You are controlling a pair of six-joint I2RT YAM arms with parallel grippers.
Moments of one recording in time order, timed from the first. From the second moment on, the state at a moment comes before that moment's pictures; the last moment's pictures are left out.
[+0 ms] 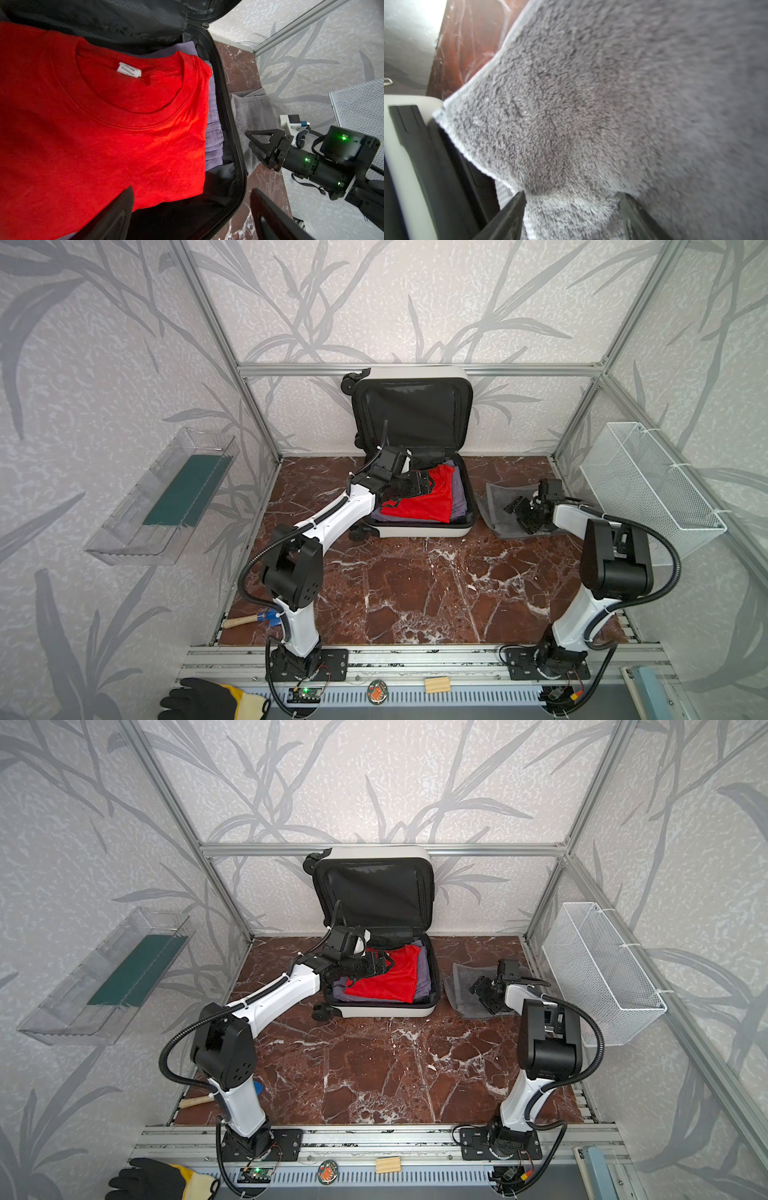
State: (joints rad) left arm -0.52 1.83 1.55 -0.39 0.26 -0.63; right arm -0.14 1.77 1.01 -0.26 -0.28 0.71
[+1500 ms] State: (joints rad) left arm -0.93 1.91 1.33 -0.22 0.11 -0.88; right arm -0.27 1.43 0.82 -0.48 -0.24 0.72
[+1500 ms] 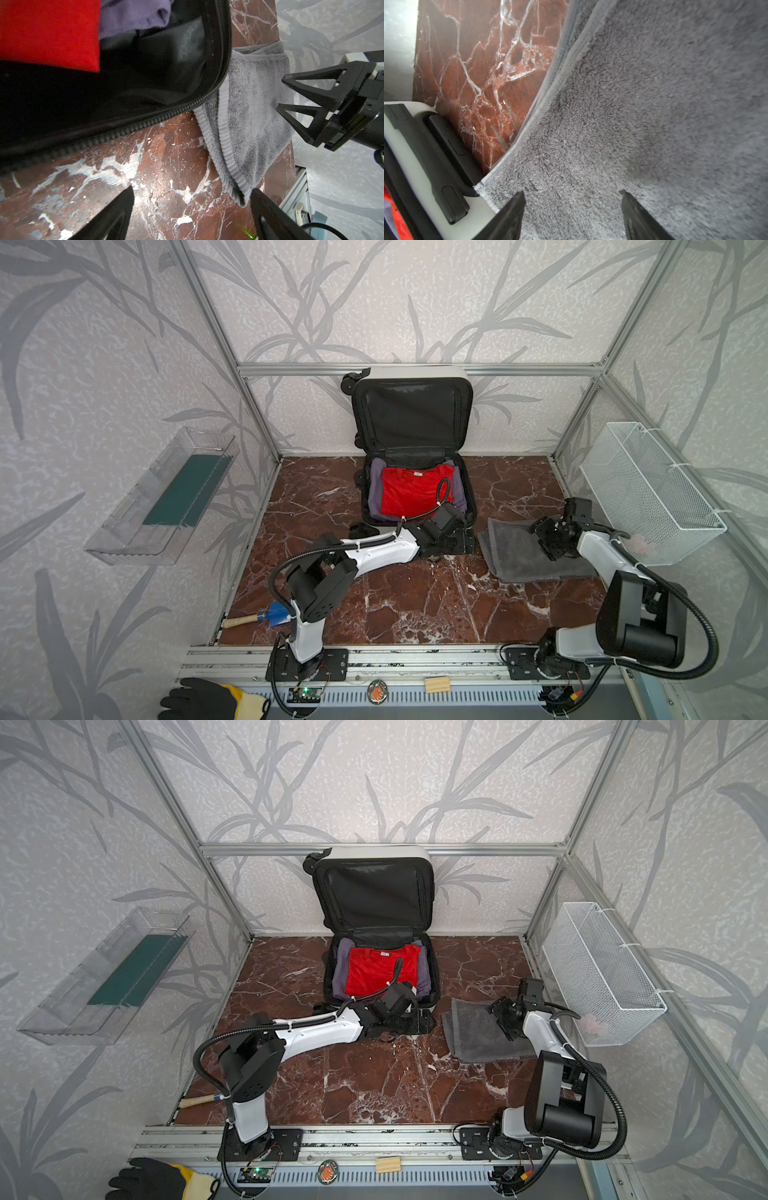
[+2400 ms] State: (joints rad) left arm -1.04 2.20 1.54 -0.12 0.14 -0.95; right arm -0.28 1.48 0.82 -0.48 -0.27 0.68
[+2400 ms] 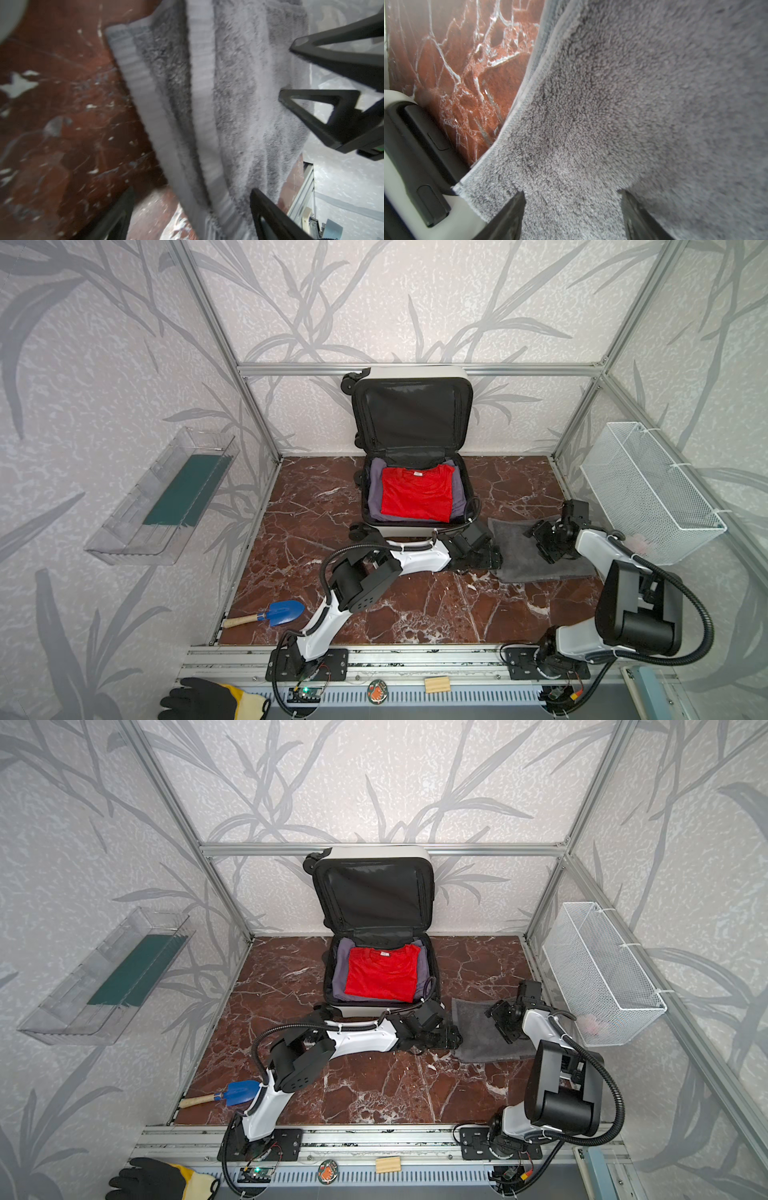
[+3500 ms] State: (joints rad) left arm -1.07 2.07 1.22 0.11 0.14 -1.00; right arm -0.23 1.37 0.83 -0.50 -0.36 0.68
